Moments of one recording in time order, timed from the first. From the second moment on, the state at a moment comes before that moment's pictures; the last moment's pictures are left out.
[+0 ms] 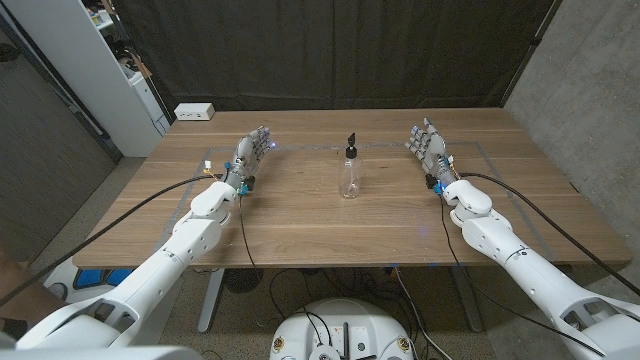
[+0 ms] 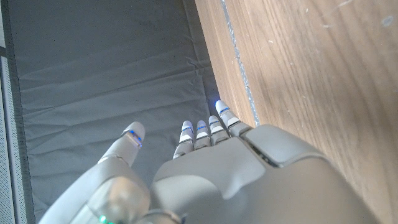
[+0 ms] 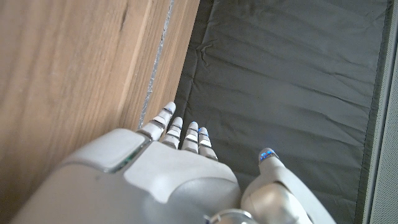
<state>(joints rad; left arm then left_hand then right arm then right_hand) 0.84 0.53 0.36 -1.30 -0.67 -0.28 -0.05 0.09 0.10 0.77 -0.01 0.17 0.07 0.06 0.17 0.17 0.02 0.02 0.19 0.18 0.01 0.01 0.19 0.17 0.01 -0.03 0.50 0.16 -0.84 -0.50 -0.38 -1.31 0.63 0.30 0.02 0.05 0.09 0.34 0.06 0.19 0.04 0.01 0.18 0.17 0.04 0.01 0.18 0.22 -0.03 0.00 0.19 0.42 0.14 -0.01 0.30 0.17</state>
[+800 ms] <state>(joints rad) 0.89 0.58 0.36 -1.43 -0.63 -0.26 -0.02 0.11 0.11 0.77 -0.08 0.17 0.09 0.04 0.18 0.17 0.05 0.00 0.19 0.17 0.03 -0.01 0.18 0.17 0.03 -0.03 0.48 0.16 -0.85 -0.50 -0.40 -1.31 0.59 0.31 0.00 0.05 0.08 0.34 0.06 0.19 0.04 0.01 0.18 0.17 0.04 0.01 0.18 0.21 -0.03 0.00 0.19 0.40 0.14 -0.01 0.29 0.17</state>
